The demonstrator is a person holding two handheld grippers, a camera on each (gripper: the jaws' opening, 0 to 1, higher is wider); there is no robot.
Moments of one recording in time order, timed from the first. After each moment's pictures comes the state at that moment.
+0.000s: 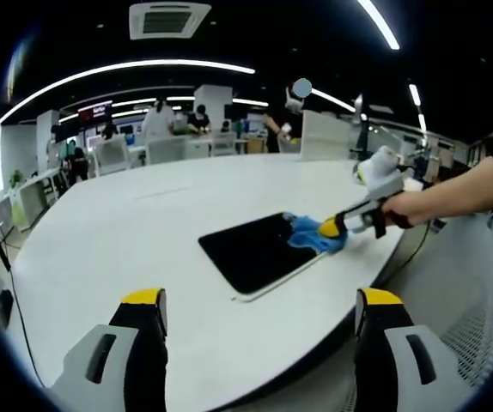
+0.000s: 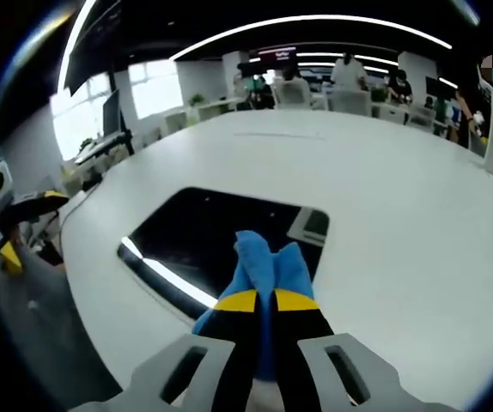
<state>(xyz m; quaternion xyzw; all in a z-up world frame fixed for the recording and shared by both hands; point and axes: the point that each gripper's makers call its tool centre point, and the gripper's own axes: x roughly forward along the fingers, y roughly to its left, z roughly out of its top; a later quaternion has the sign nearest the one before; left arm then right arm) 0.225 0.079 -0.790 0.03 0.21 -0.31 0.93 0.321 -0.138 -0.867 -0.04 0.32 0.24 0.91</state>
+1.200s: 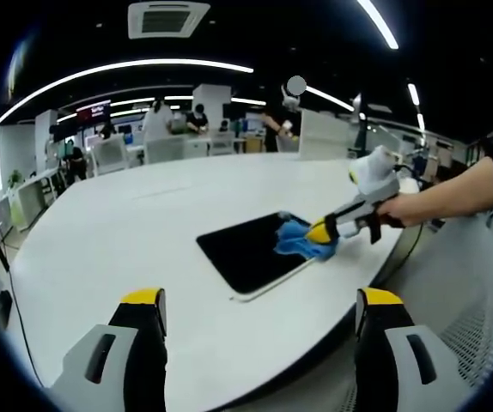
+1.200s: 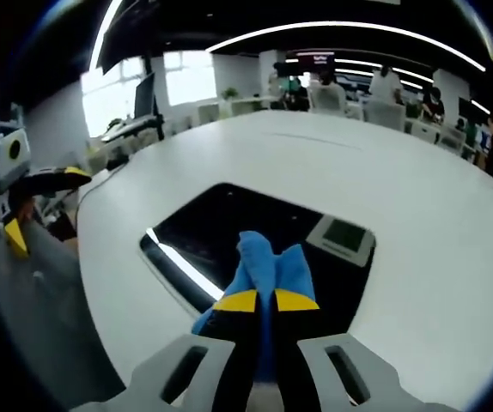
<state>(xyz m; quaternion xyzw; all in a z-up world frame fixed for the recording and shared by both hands) 0.224 0.077 -0.791 0.03 0.21 -0.32 0.92 0.319 -0.093 -0.868 -0.08 0.31 0.32 0.89</state>
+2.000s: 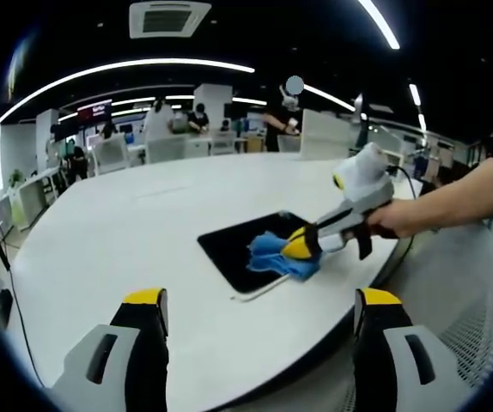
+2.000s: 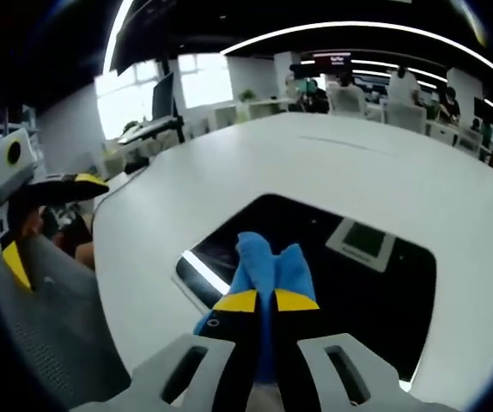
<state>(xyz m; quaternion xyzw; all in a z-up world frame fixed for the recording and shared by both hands) 0.224 0.078 -0.792 0.03 0.21 -0.31 0.93 0.313 -0.027 -0.867 -0.07 0.31 0.36 0.88</state>
